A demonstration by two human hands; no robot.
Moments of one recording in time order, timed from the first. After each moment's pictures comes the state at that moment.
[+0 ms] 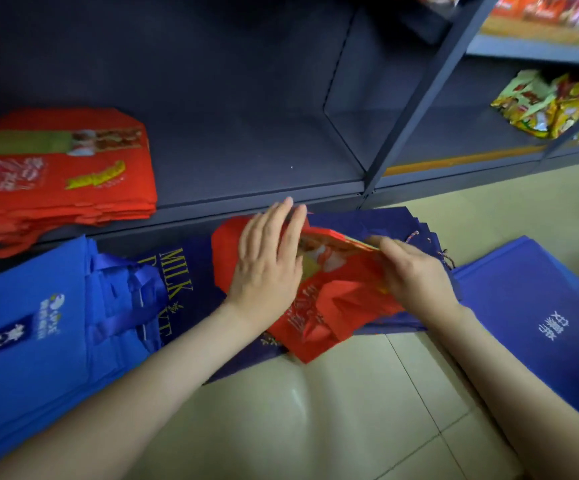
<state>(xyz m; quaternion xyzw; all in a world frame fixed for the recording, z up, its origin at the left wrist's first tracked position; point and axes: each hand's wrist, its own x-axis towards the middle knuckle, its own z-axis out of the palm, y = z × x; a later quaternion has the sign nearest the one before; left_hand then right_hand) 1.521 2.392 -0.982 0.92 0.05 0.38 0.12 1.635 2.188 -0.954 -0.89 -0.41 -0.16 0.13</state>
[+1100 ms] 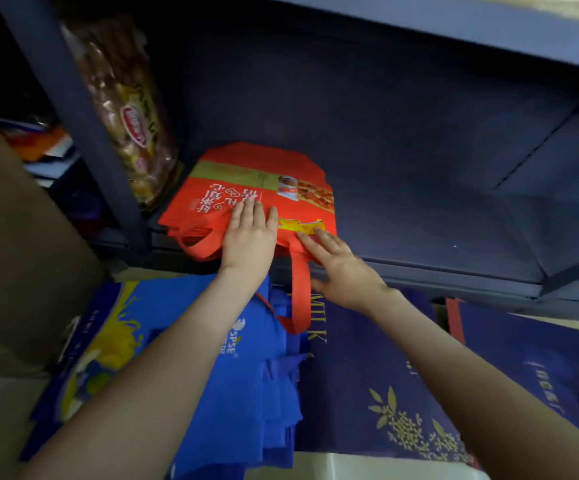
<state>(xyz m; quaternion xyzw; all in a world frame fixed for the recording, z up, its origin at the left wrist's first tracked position) 1.461 2.663 -0.991 0.93 0.34 0.01 -0.12 1.582 2.534 -0.980 -0.79 -0.59 0.14 0.05</state>
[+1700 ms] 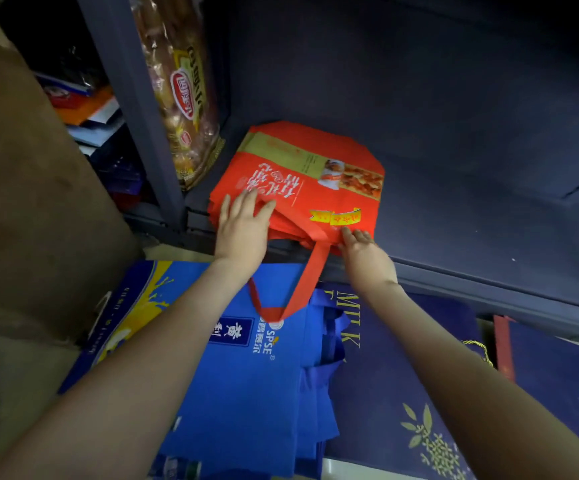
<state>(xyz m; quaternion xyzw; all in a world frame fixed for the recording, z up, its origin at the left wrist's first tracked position) 1.412 2.727 -1.043 0.90 0.40 0.16 0.06 1.584 2.602 -1.042 -0.86 -0.49 0.10 -0.01</state>
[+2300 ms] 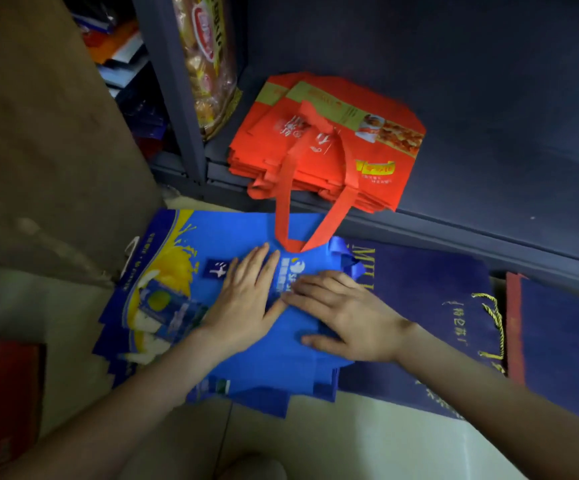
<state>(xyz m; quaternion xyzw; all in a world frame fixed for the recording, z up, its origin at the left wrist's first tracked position) 1.299 2.594 -1.087 0.92 0.33 0.08 0.20 1.483 2.493 -1.034 -0.55 -0.83 0.10 0.01</state>
